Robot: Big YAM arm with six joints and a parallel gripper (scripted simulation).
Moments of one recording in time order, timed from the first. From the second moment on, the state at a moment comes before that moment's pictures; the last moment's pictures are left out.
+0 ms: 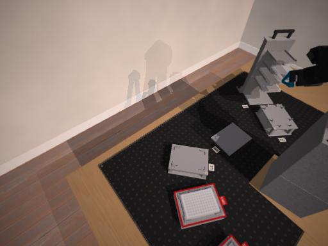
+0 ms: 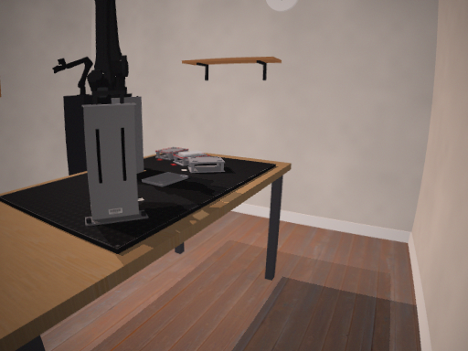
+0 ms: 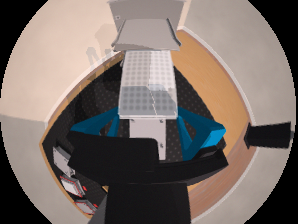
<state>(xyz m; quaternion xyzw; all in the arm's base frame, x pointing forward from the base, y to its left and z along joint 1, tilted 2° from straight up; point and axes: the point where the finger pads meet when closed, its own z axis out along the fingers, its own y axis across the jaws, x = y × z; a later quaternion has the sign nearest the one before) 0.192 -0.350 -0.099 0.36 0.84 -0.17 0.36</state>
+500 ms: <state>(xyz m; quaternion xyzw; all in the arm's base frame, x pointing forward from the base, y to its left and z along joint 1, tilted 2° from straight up) 0.198 -0.356 -0.101 0.36 0.84 -0.17 0.36</state>
